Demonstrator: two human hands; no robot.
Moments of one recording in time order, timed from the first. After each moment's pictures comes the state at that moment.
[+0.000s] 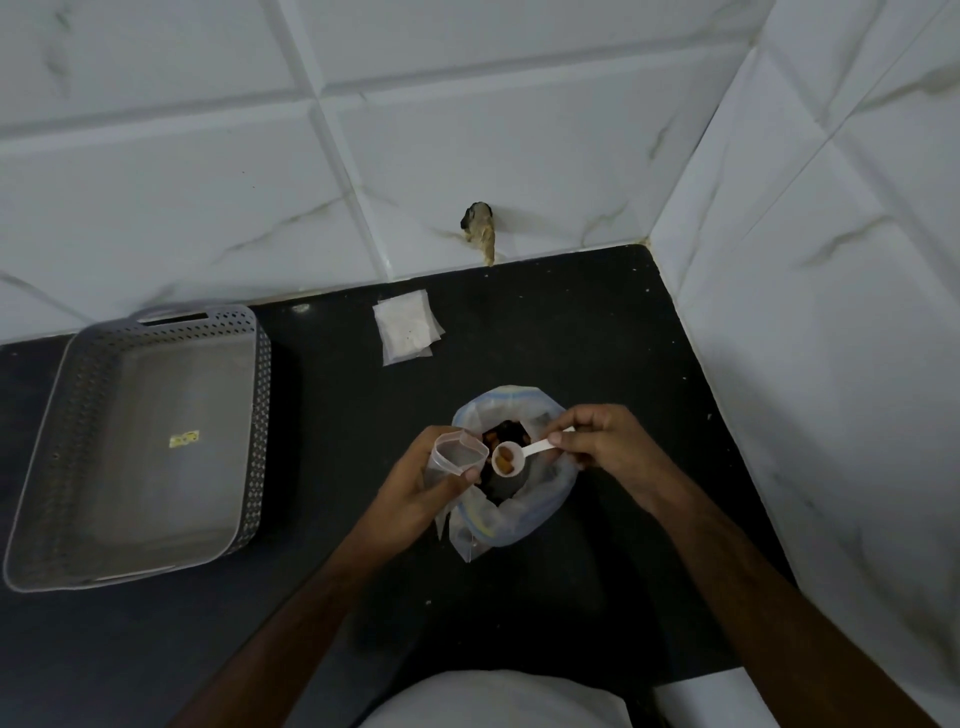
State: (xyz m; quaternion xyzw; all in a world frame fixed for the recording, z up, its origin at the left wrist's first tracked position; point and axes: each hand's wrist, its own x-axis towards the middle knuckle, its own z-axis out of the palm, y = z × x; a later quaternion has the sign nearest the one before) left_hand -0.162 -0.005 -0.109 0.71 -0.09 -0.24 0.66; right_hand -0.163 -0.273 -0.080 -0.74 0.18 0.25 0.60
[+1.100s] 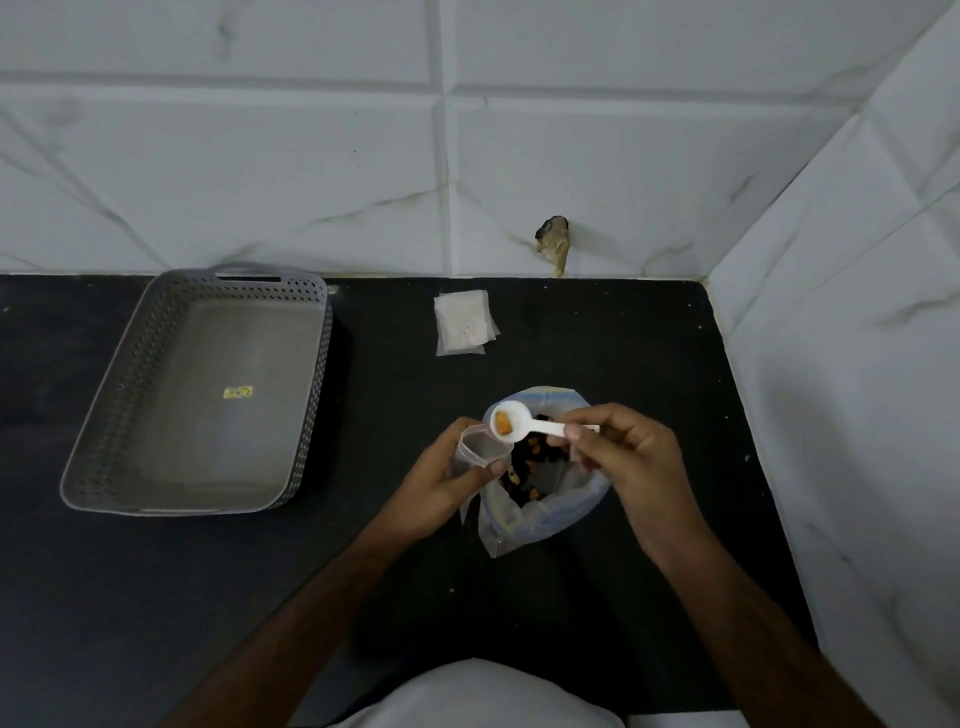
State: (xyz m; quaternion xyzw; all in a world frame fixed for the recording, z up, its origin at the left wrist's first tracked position) left_hand -0.170 0.016 -0.105 0.68 -0.07 -0.20 0.70; right_hand -0.185 -0.208 -0.024 -0.73 0.10 0.08 0.67
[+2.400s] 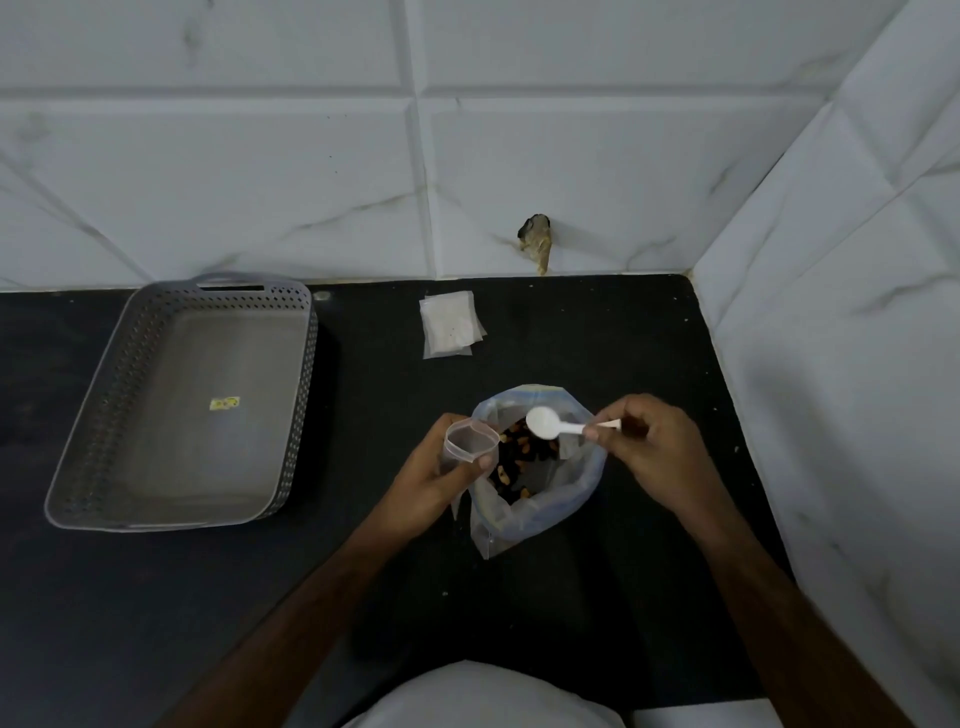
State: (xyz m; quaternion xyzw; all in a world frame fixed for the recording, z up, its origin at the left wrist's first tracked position) left_hand -0.167 0.011 -0.104 0.68 -0.05 -0.18 0.70; right_hand -0.167 -0.258 -0.049 -0.87 0.11 0.08 0.47
